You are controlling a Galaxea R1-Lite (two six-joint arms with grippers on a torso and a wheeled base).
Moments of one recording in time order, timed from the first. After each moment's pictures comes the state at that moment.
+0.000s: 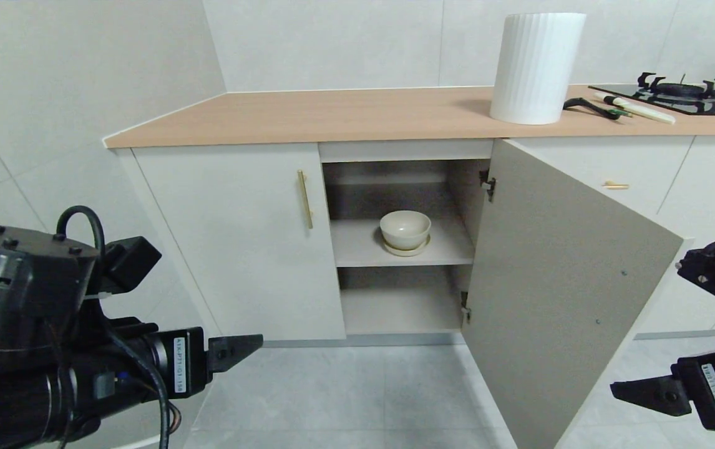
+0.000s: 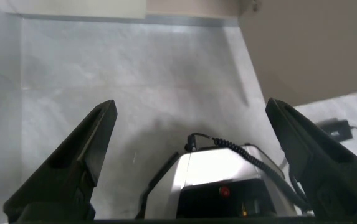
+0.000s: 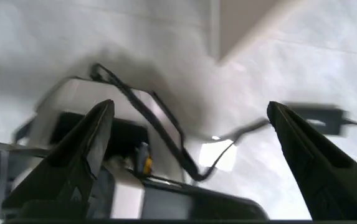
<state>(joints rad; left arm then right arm) -0.54 1.29 -0.72 0.10 0.20 -0.47 0.54 1.25 -0.93 0.59 -0.20 0.32</state>
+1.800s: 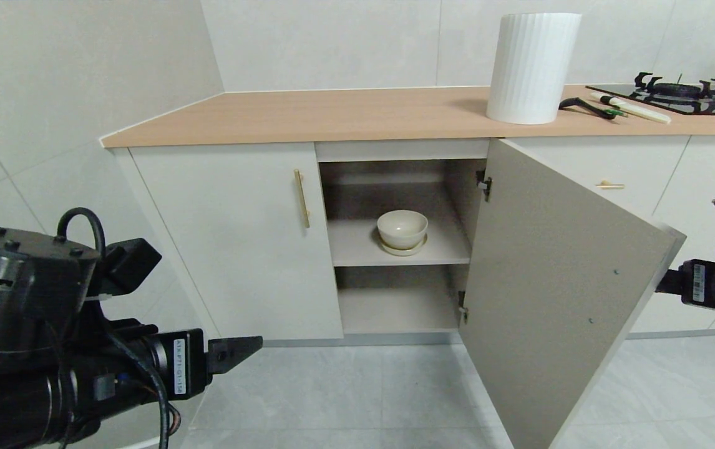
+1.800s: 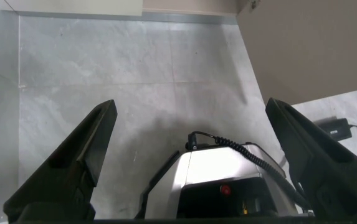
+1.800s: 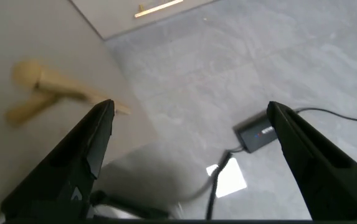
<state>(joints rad) -0.54 1.29 -0.72 0.10 0.20 -0.47 0.06 1.47 -0.94 0.21 -0.31 0.28</state>
